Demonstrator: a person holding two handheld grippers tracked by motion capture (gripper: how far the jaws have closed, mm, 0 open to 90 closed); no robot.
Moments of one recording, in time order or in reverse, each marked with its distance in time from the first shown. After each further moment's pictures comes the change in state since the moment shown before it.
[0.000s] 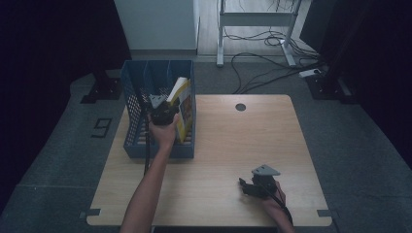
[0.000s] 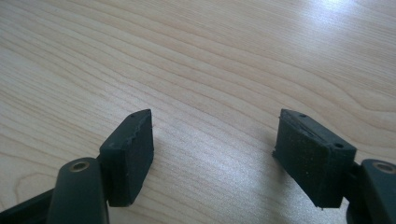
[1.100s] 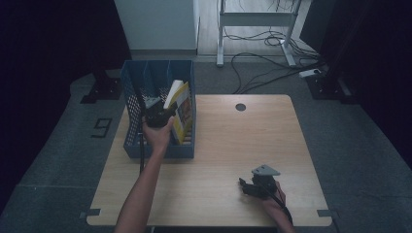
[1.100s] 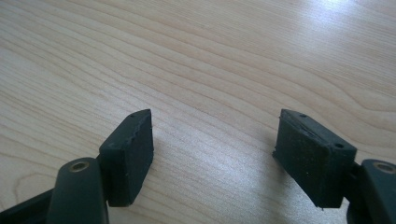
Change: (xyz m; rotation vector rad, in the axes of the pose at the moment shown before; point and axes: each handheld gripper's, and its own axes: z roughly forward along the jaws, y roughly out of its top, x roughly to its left) left arm 0.013 0.005 -0.010 0.090 -0.035 -0.045; right arm 0.000 0.000 0.000 0.000 -0.001 0.001
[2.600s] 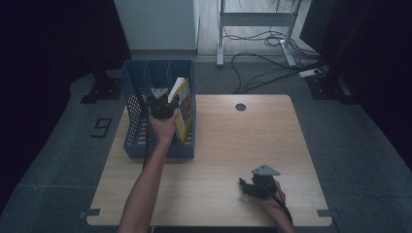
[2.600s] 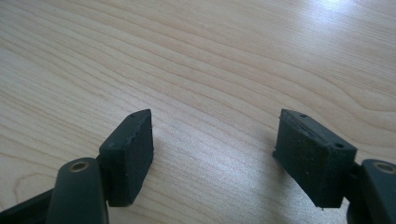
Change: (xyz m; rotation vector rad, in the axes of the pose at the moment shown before) left arm -0.020 0.020 0.018 -0.012 0.082 0.066; right arm 0.000 0.000 0.000 -0.001 0.000 0.002
